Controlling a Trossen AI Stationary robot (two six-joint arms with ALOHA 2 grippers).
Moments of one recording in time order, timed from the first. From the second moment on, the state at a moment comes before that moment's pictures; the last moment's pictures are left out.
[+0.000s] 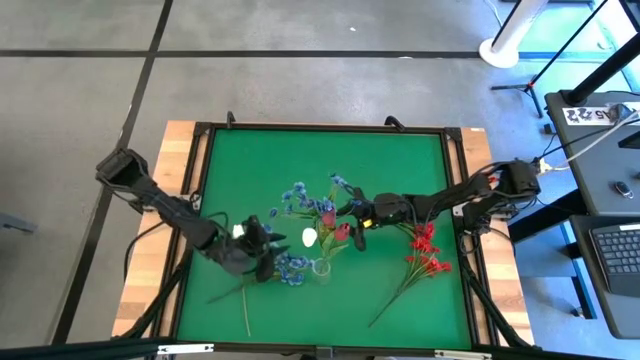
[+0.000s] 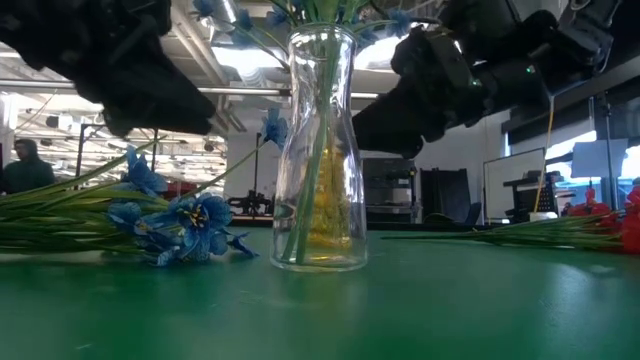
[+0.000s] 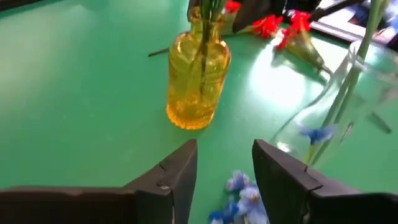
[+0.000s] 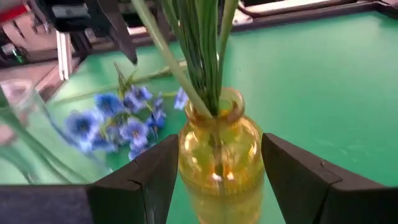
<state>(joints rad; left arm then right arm) -0.58 1.39 0.54 0.19 -0.78 -0.75 0.07 1.62 0.60 0.72 0.00 0.17</state>
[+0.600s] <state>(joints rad) -0.46 1.39 0.51 0.33 -0.74 -0.65 0.07 1.76 0.63 0.88 0.04 0.20</state>
